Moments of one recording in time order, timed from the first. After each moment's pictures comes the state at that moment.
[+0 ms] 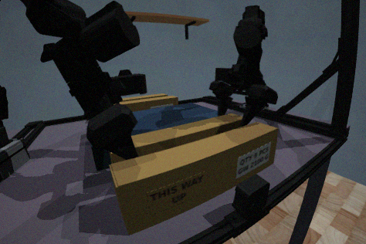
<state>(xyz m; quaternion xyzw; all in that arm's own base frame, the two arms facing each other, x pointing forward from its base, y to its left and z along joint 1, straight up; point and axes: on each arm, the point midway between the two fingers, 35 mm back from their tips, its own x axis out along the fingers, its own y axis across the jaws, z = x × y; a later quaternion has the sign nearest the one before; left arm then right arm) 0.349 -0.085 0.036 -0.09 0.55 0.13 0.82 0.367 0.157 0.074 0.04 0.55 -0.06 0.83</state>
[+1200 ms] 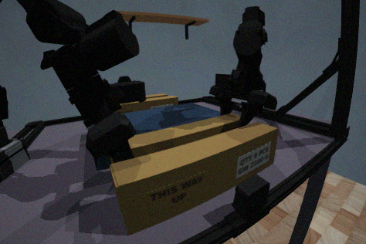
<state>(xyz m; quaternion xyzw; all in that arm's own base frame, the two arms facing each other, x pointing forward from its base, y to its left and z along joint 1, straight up) 0.345 -0.084 0.024 -0.09 0.55 0.13 0.82 0.366 0.156 0.060 0.04 0.55 -0.06 0.83</state>
